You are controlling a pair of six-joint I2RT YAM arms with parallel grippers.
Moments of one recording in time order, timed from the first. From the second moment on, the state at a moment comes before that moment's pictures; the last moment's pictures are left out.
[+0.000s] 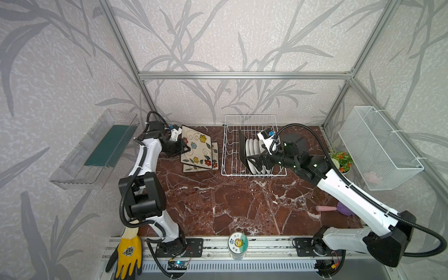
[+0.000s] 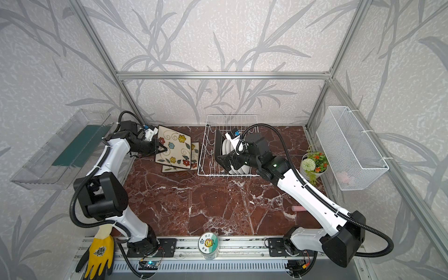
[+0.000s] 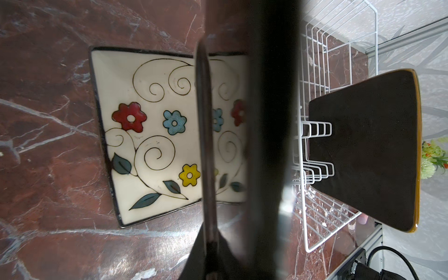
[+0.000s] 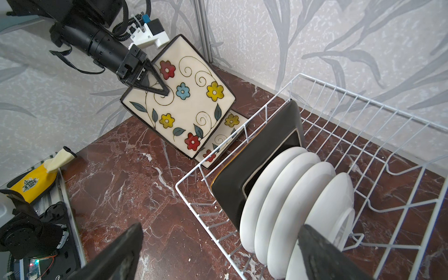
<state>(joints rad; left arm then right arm) 0.26 1.73 1.52 -0.95 0.64 0.05 0.67 1.28 1.25 -0.43 -0.19 0.05</state>
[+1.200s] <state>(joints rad) 0.30 2.08 1.66 -0.98 0.85 0.06 0.67 1.28 1.25 -0.46 -0.17 0.03</state>
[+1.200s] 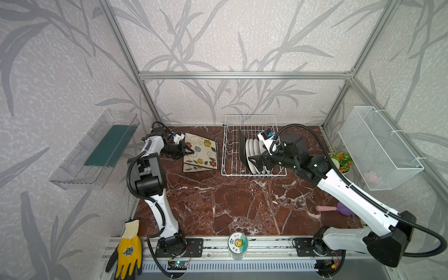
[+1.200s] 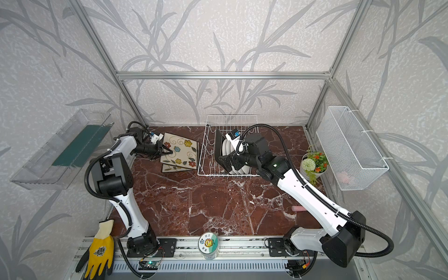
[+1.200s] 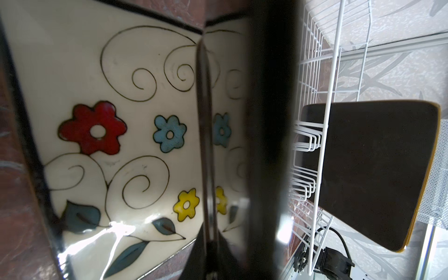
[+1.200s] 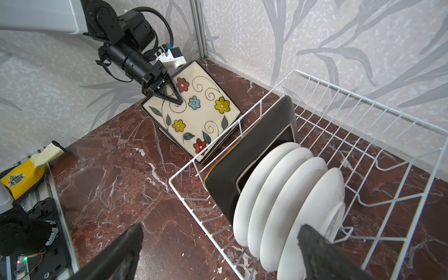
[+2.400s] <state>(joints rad) 0.32 2.16 1.67 -1.00 0.72 0.07 0.67 1.25 1.25 -0.46 -0.18 0.04</state>
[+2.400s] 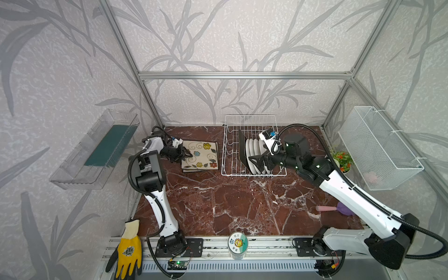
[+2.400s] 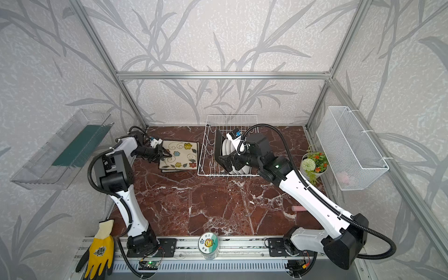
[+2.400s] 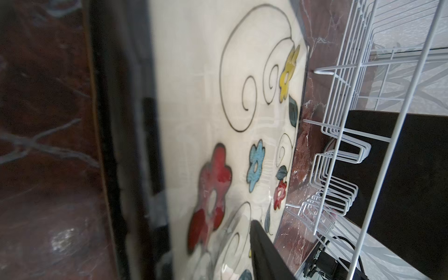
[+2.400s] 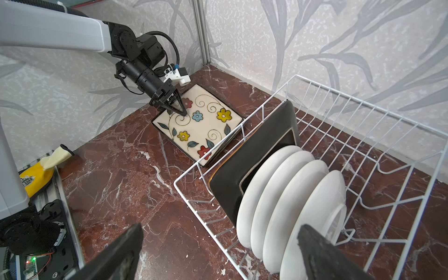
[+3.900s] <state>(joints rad) 0.21 1.81 1.57 -0.79 0.53 -0.11 0.67 1.22 1.25 -0.45 -0.15 0.06</state>
